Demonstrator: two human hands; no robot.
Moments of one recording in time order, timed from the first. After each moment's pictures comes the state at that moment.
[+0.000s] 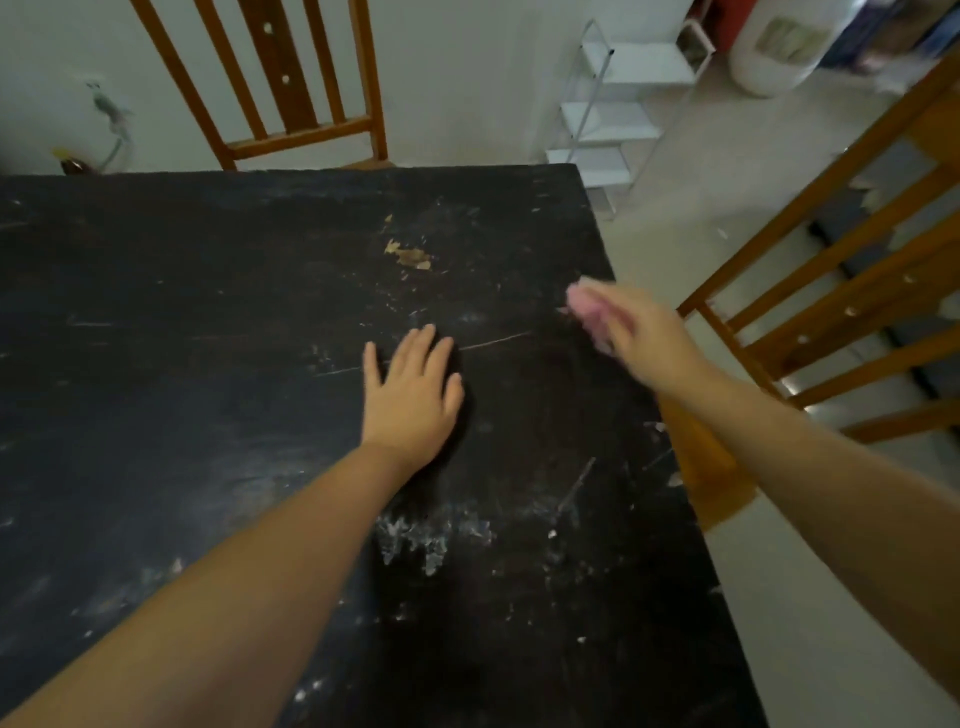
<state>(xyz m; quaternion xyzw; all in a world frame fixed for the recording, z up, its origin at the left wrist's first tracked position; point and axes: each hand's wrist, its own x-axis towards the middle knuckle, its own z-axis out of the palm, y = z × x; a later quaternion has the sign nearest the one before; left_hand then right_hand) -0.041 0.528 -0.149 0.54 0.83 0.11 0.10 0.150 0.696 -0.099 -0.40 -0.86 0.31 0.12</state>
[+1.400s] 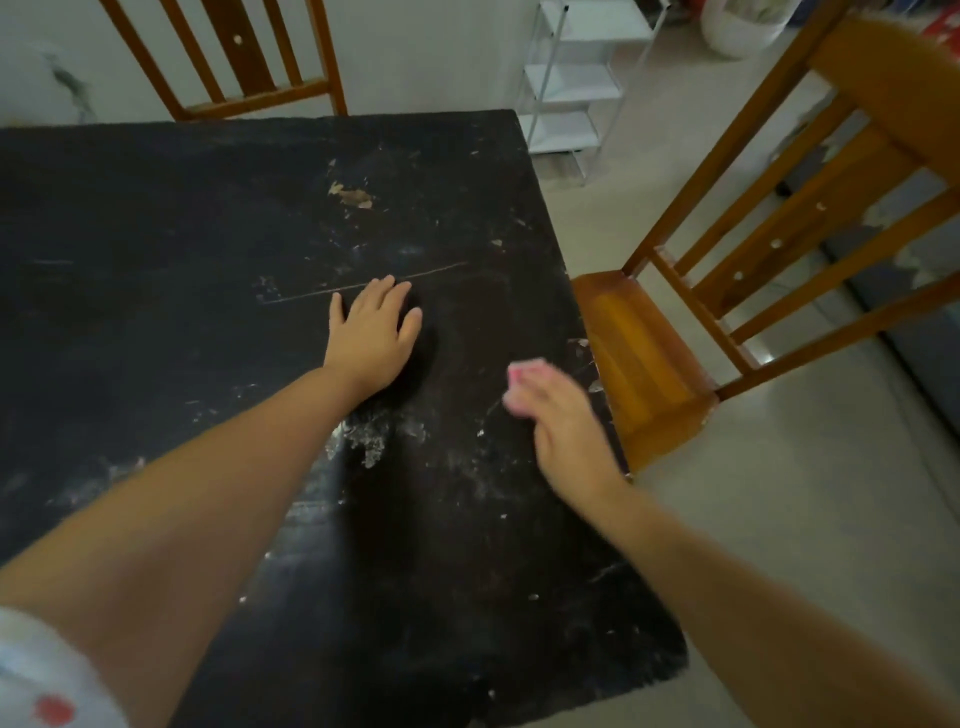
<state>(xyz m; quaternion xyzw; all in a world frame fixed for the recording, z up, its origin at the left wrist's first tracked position) -0.013 0.521 -0.144 0.53 0.82 0.12 0.17 0.232 0.537 -0.146 -0.38 -0.88 0.24 0.16</state>
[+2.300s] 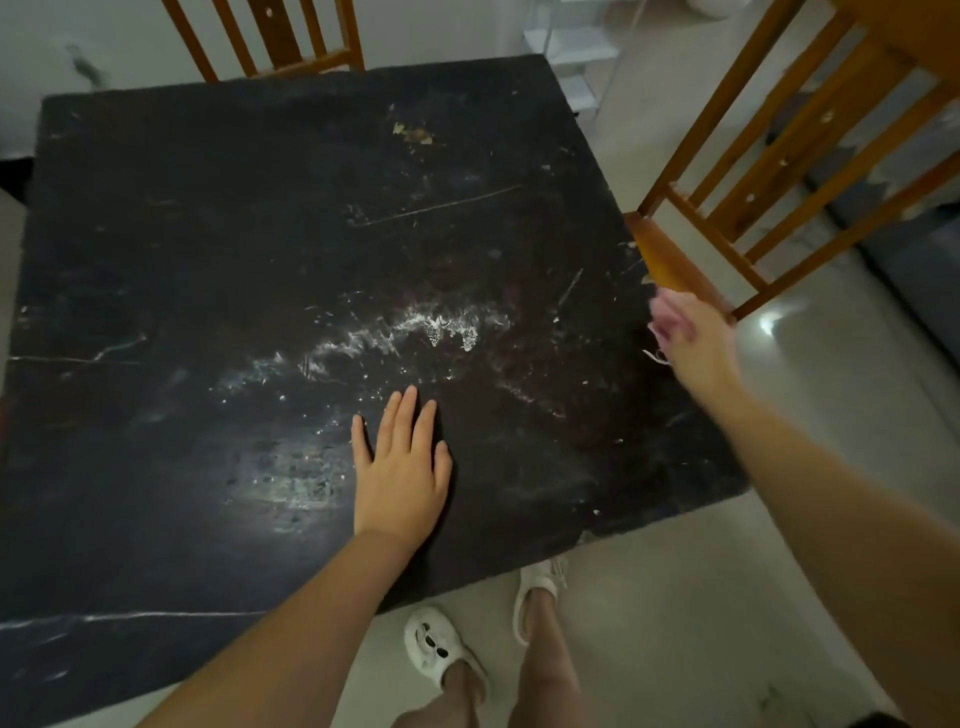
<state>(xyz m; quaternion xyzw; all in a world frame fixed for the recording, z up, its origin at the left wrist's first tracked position) 0.042 0.260 -0.162 0.56 0.82 0.05 0.09 0.281 0.487 -0.127 -0.57 -0.76 0.25 0.18</state>
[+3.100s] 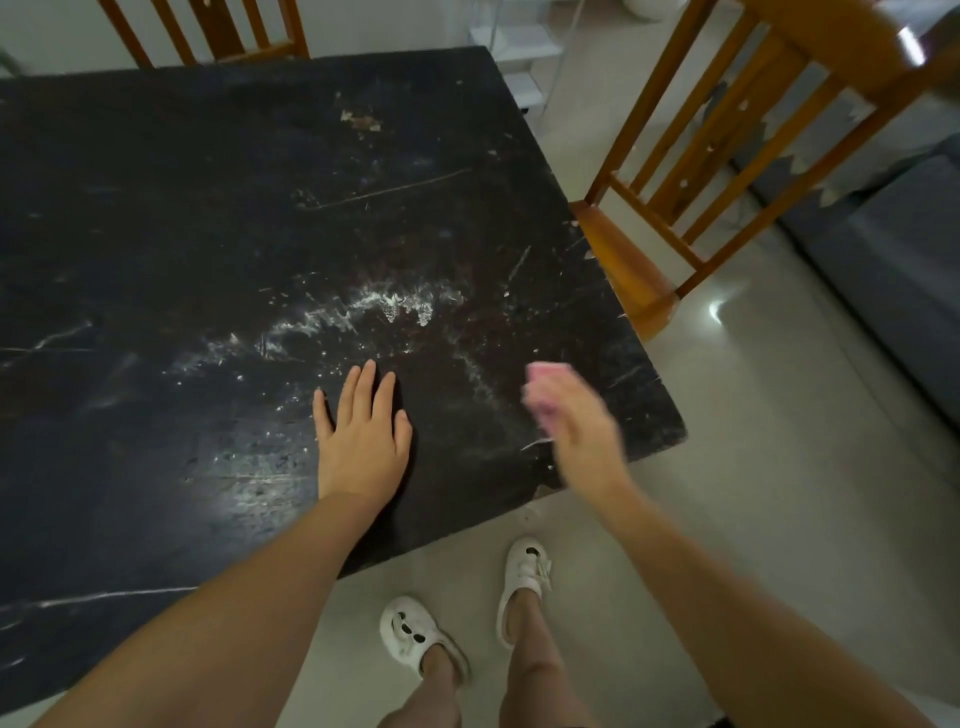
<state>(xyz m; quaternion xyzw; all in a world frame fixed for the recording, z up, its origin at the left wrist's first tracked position) 0.045 0.260 -0.157 0.55 0.82 0.07 0.10 0.267 0.337 -0.137 -0.48 -0.80 0.28 0.25</state>
